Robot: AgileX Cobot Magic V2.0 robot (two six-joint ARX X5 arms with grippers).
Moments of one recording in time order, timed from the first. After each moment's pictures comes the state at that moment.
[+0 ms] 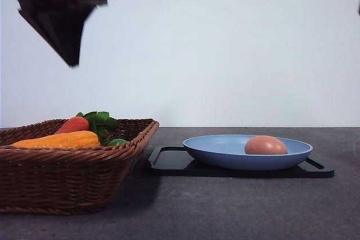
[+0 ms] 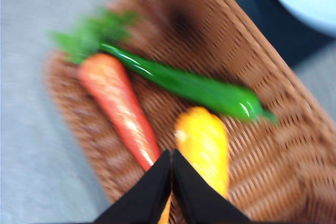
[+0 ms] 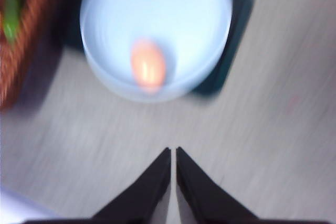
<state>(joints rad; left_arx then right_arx) -0.61 1.34 1.22 -0.83 -0.26 0.03 0.28 1.01 1.15 -1.01 -0.15 0.02</state>
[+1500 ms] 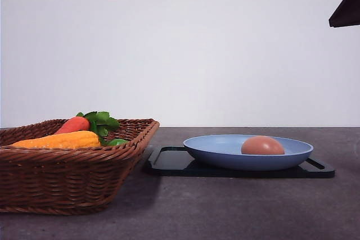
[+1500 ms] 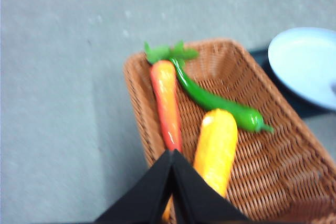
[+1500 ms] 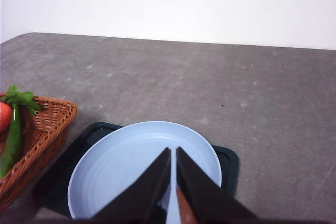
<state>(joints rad) -0.57 0.37 0.63 -0.69 -0.29 -0.14 0.43 0.60 0.40 0.01 0.06 0.14</state>
